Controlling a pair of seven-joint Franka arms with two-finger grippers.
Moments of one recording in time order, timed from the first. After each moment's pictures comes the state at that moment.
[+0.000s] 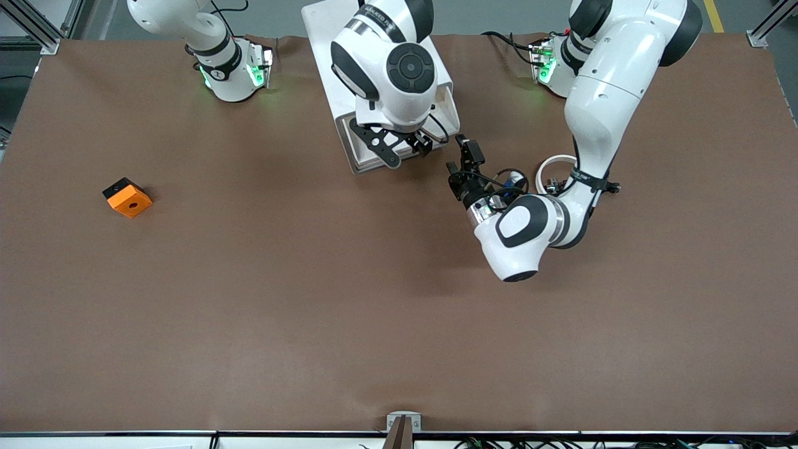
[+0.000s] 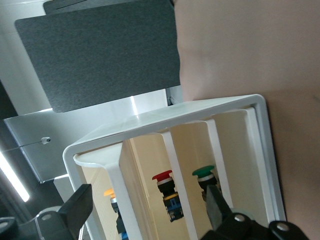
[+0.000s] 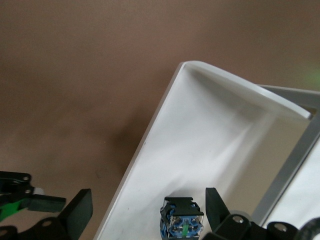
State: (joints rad) left arm -0.34 0.84 -0.14 -1.41 -0.79 1.15 -2.05; right arm 0.93 0.51 -0.08 -1.32 0.23 1.60 1.59
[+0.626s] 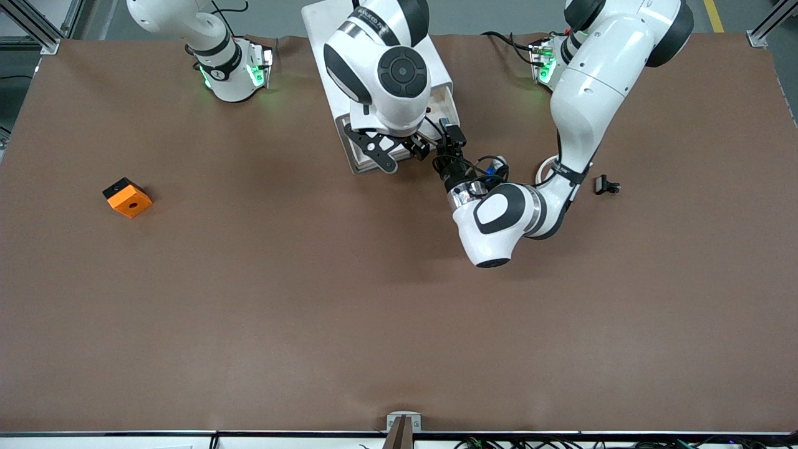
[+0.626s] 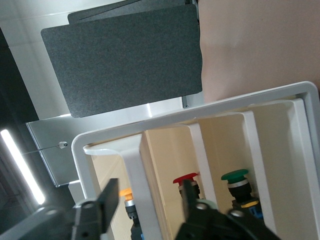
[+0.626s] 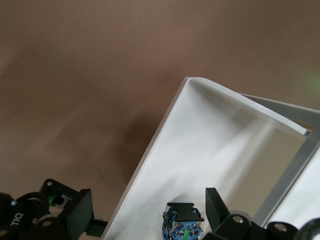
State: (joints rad) left arm -0.35 0.84 -0.22 -1.41 -0.80 1.13 -2.12; right arm 0.91 0.51 -0.08 -1.31 0.23 1.60 1.56
